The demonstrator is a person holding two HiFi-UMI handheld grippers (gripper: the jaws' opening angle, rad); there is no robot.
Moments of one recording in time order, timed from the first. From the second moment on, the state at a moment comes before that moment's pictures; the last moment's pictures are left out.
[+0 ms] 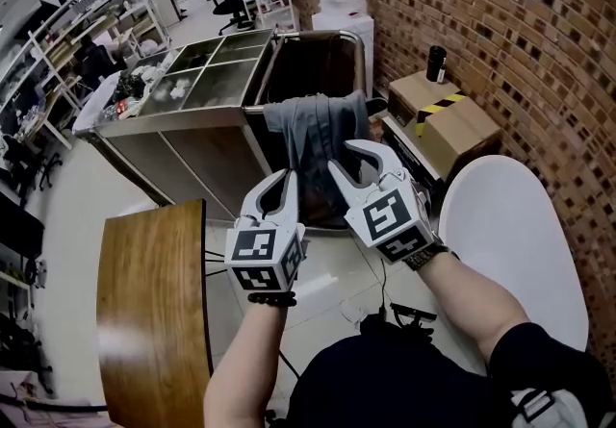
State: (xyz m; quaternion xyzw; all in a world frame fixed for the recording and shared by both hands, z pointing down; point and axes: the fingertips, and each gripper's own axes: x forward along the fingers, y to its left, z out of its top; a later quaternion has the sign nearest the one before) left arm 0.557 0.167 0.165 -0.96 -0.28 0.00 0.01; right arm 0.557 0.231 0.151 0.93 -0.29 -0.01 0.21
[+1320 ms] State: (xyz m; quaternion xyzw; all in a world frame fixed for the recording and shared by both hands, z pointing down) left arm 0.445 0.198 0.137 -0.95 -0.30 0.03 0.01; right arm 0.430 0.248 0.135 0.94 -0.27 -0.05 0.18
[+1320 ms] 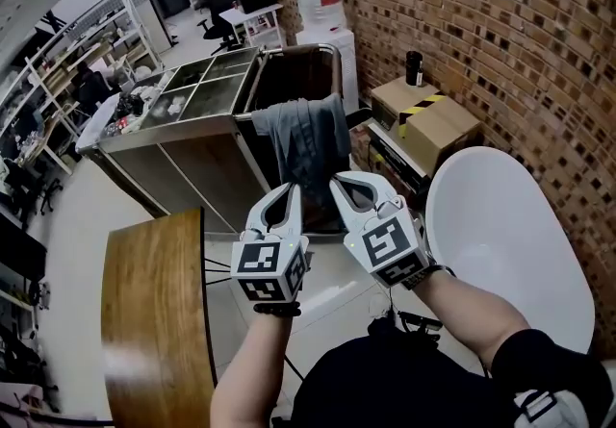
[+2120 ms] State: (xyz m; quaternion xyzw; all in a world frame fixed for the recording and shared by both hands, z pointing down) left arm 0.454 0.203 0.150 -0.95 -0.30 0.02 0.02; right arm 0.437 0.246 0.139 0.94 -0.28 -0.05 0.18
